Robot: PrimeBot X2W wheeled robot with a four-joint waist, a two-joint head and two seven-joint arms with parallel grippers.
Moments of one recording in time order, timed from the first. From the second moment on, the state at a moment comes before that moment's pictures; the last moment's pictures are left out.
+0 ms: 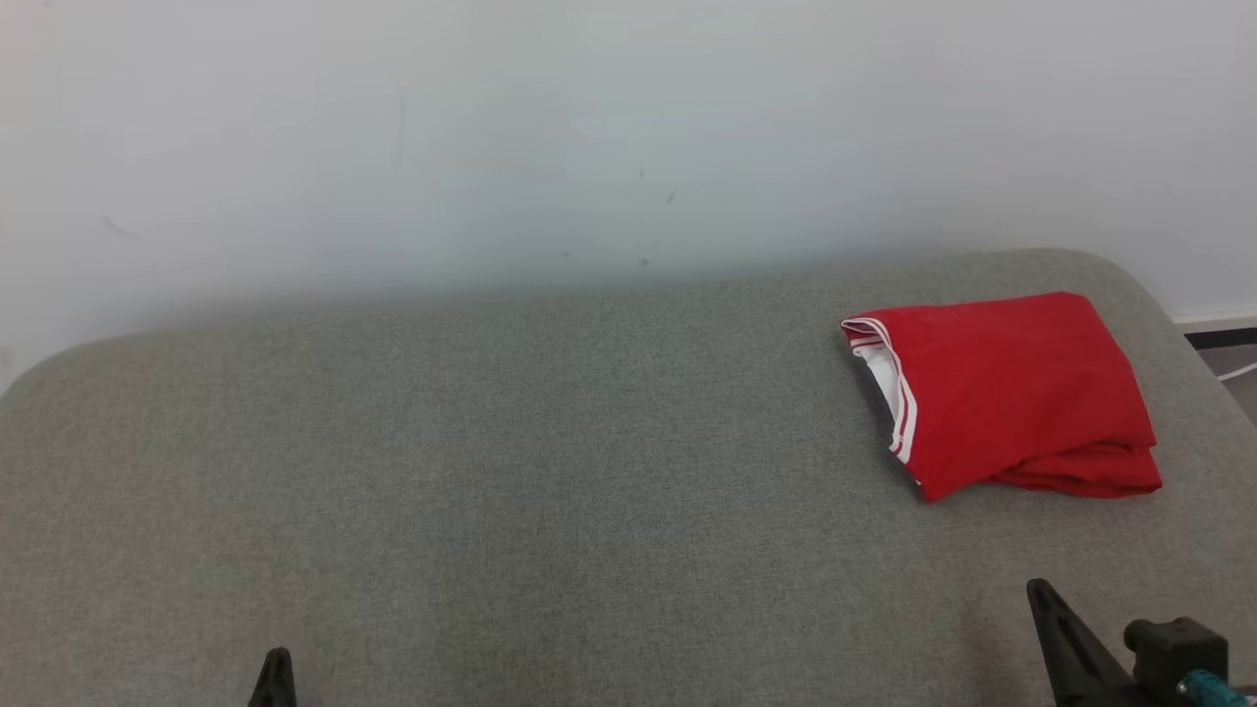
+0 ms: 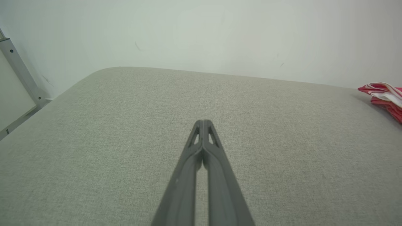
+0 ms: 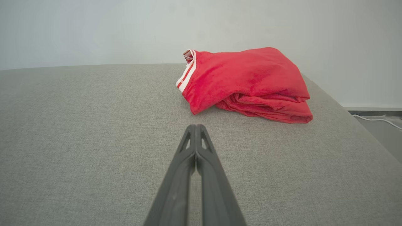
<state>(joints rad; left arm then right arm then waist) 0.16 0.09 -0.11 0.11 -0.15 0.11 -0.14 0.03 -0.40 0.32 0.29 0.54 -0.11 -0.24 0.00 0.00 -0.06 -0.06</state>
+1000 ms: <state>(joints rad) 0.11 0.07 -0.04 0.18 -0.60 0.04 -0.05 0.01 -0.29 0.17 0.29 0.87 -0.04 -0.12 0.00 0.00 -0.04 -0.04</state>
